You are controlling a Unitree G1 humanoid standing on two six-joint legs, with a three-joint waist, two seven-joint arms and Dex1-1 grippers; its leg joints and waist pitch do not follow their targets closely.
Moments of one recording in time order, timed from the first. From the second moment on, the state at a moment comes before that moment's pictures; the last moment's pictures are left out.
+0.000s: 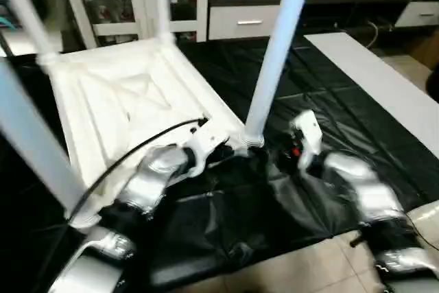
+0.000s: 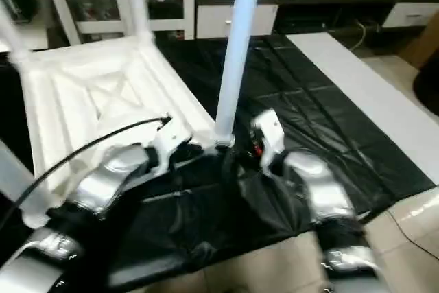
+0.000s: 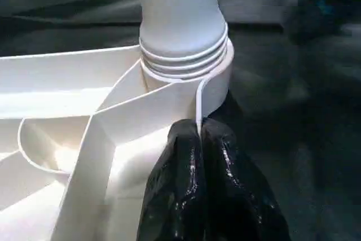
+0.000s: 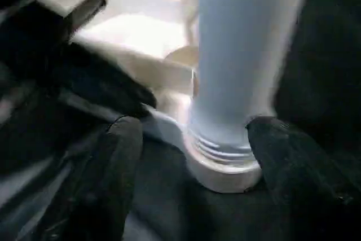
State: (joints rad) left arm -0.52 0.26 -0.30 0.49 0.03 0.10 -0.87; right arm -0.42 -0.40 0.10 0.42 0.25 0.19 0.97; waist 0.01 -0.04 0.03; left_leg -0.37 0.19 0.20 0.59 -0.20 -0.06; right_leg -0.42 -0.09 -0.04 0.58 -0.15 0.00
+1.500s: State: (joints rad) left arm -0.55 0.37 -0.39 0.44 0.06 0.12 -1.12; right arm -0.53 -0.45 0.20 0.59 0.15 0.01 1.16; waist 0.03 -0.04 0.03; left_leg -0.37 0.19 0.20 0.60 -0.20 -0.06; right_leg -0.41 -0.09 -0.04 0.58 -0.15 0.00
